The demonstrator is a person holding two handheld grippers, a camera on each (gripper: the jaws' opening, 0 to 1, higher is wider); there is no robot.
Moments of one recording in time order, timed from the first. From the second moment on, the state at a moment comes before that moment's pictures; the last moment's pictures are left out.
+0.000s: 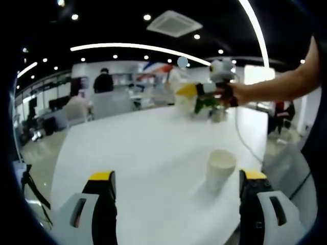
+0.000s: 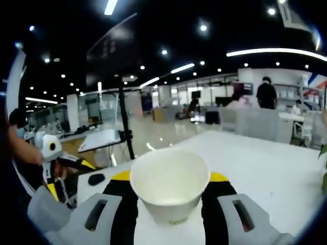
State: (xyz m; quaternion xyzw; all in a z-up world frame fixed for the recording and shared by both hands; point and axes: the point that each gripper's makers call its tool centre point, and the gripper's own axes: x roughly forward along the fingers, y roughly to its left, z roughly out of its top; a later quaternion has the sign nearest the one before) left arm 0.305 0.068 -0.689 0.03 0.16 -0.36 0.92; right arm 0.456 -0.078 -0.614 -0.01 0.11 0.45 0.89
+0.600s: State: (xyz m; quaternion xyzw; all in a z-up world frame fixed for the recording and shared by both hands) left arm 0.306 0.063 -0.715 0.05 0.16 -0.36 0.92; right arm 0.415 -0.082 -0.621 0.00 0.12 0.46 0.88
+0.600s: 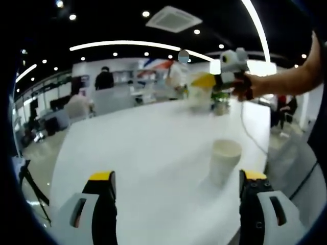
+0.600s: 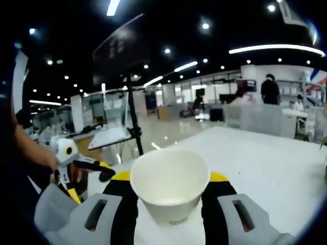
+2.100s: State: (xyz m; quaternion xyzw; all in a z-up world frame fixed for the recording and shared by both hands) left arm 0.299 0.051 -0.724 0.02 0.17 -0.38 0.91; right arm 0.307 -0.056 -0.634 0.01 0.12 0.52 0.84
